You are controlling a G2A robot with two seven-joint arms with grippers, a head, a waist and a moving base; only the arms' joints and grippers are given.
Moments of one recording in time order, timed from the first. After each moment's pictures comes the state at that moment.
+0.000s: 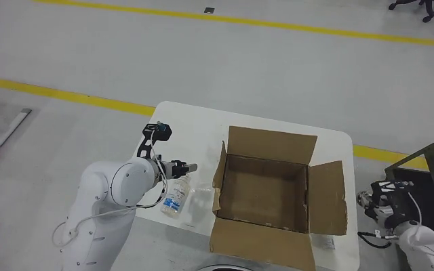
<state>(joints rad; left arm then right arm) 1.02 -1.28 -1.32 -2.02 1.04 0.28 -1.54 -1.81 -1.17 2.07 -1.93 -1.10 -0.32 0.79</state>
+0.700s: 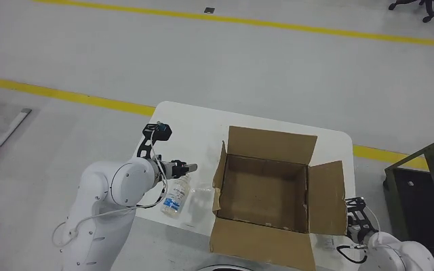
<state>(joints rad) 1.02 -1.28 -1.32 -2.02 1.04 0.28 -1.54 -1.72 -1.16 1.89 -1.65 -1.22 -0.36 0.83</state>
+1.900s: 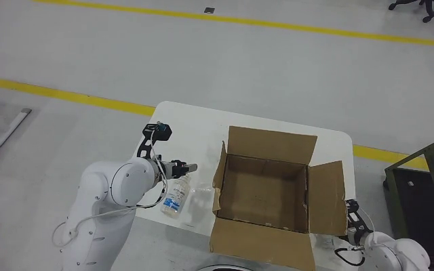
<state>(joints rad) 1.02 -1.28 -1.32 -2.02 1.04 0.28 -1.54 -1.71 -1.13 1.86 -1.64 -1.22 -0.38 0.85</state>
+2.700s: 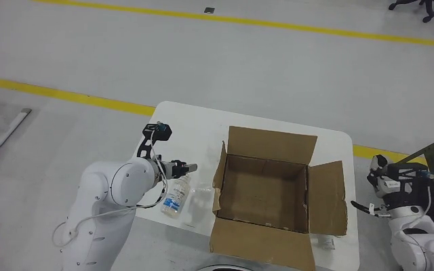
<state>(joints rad) 1.02 -1.28 -1.32 -2.02 1.04 0.28 -1.54 -1.74 -1.15 1.99 -1.90 -1.14 -0.21 0.13</state>
